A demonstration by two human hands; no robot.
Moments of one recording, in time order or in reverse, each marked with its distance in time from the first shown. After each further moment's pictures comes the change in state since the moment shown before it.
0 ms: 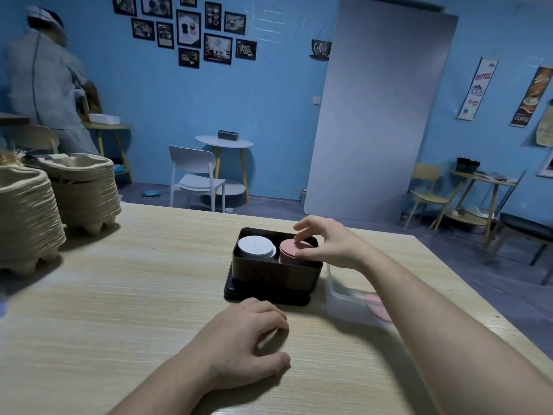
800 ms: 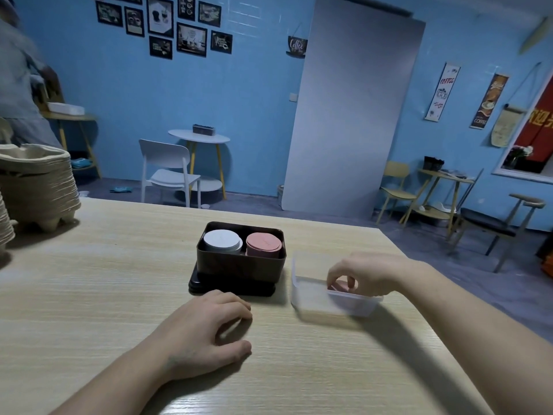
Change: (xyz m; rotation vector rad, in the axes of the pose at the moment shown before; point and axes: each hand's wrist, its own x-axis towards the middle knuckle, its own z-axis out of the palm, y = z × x) left_hand 0.000 -0.002 0.003 0.003 -0.011 0.002; right_hand -0.089 0.055 -0.065 -0.796 -0.501 0.058
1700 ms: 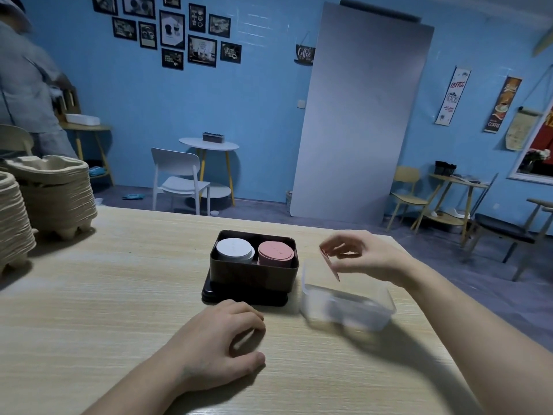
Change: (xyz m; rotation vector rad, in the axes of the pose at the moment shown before) left_hand 0.000 0.001 -0.002 -0.008 0.012 0.001; right_hand 0.015 -0.005 -0.014 0.997 0.457 -0.155
